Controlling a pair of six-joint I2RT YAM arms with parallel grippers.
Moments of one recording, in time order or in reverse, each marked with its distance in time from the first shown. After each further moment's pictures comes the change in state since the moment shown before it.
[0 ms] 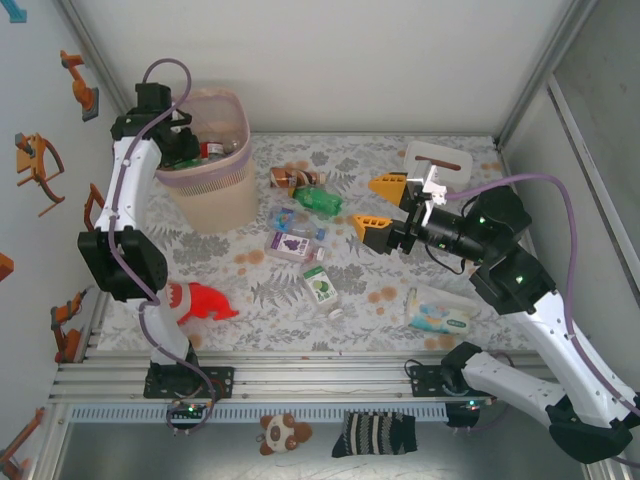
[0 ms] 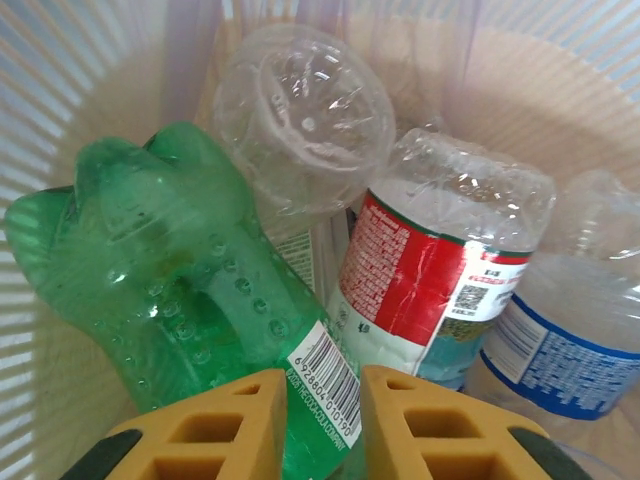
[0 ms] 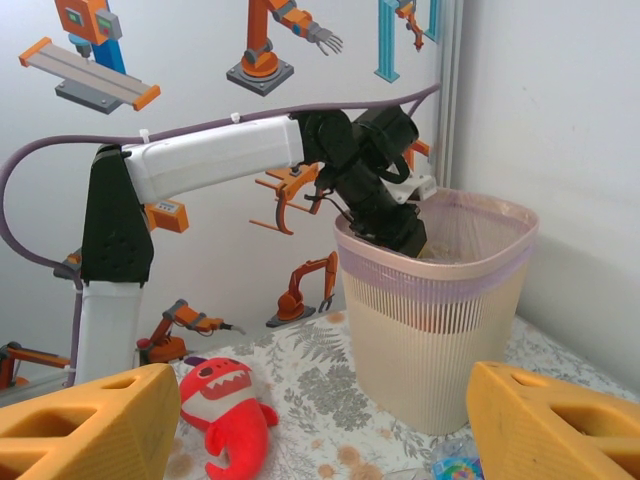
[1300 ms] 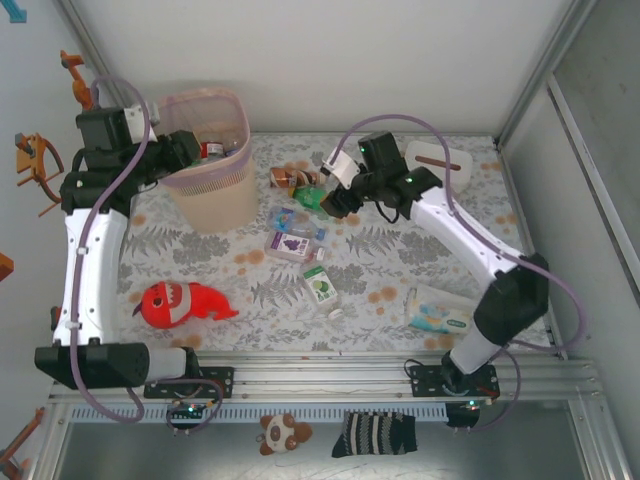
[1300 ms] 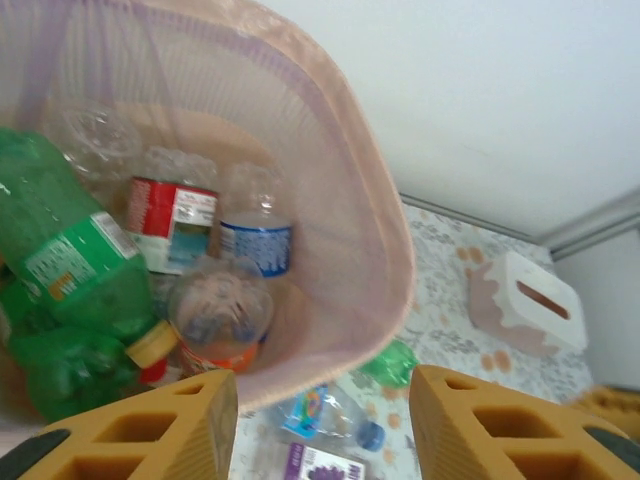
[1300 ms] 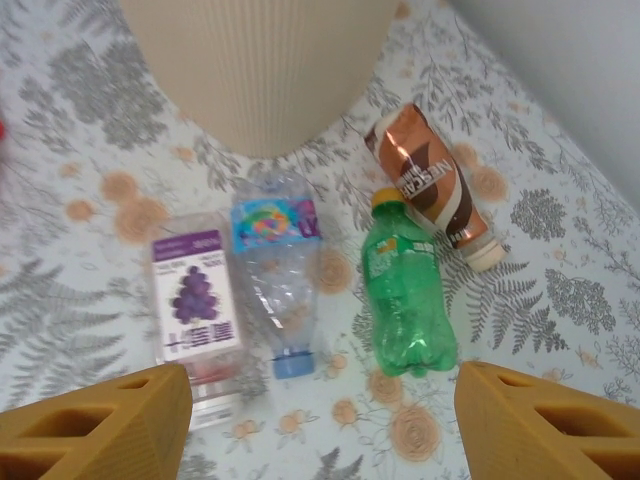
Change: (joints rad) left arm 0.011 -0.607 -0.384 0.193 0.369 -0.089; right arm -0.077 0.789 0.356 -0.355 0.245 -0.511
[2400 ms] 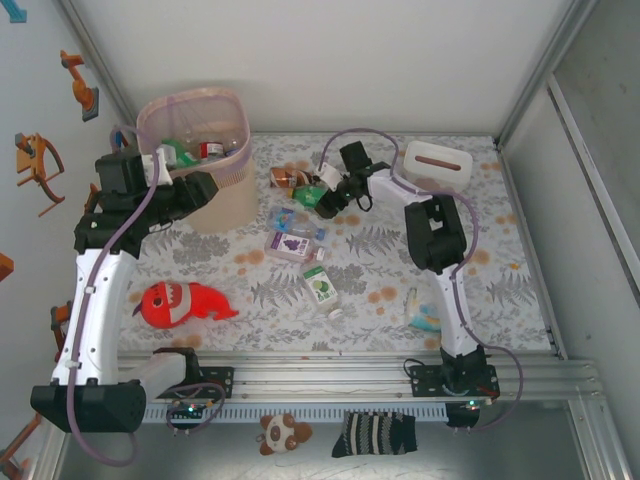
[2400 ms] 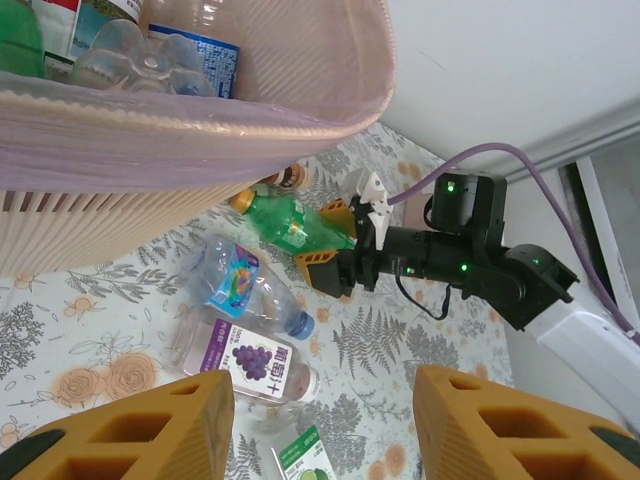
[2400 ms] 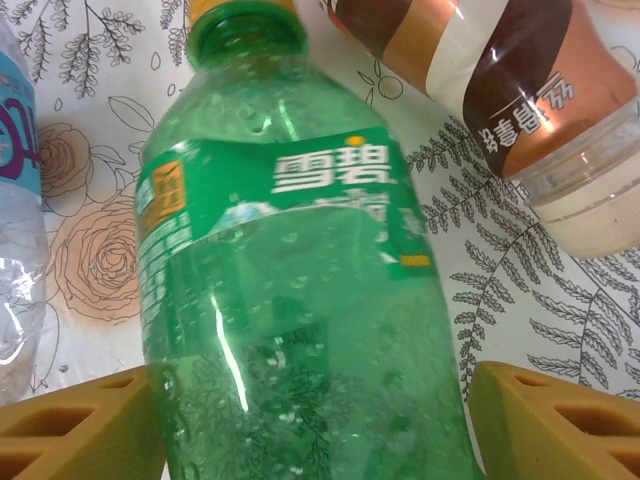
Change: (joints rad) left arm -0.040 -0.195 -0.308 0.034 0.119 -0.146; right arm -0.123 0.711 0.350 0.090 -0.128 -0.072
